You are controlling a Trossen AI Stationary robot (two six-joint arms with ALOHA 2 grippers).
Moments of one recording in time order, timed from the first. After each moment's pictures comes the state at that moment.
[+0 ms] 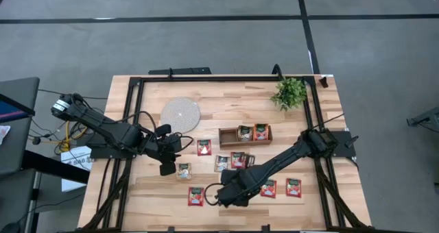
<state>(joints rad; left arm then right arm) -0.41 1.20 0.95 -0.80 -0.32 -0.51 0.52 2.23 2.07 -1.45 0.21 0.66</state>
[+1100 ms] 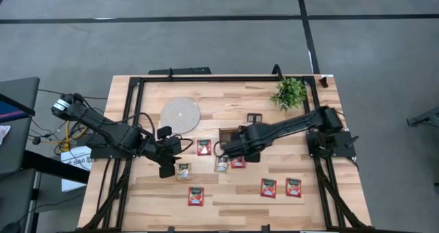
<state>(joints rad) -0.43 1.20 0.95 -0.77 -0.31 -0.51 0.25 1.95 1.79 -1.56 0.45 0.31</state>
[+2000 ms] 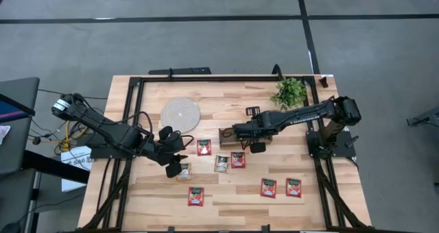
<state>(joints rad) -0.43 1.20 0.95 -0.65 -0.38 -0.65 0.10 1.71 1.32 -1.06 0.38 -0.13</state>
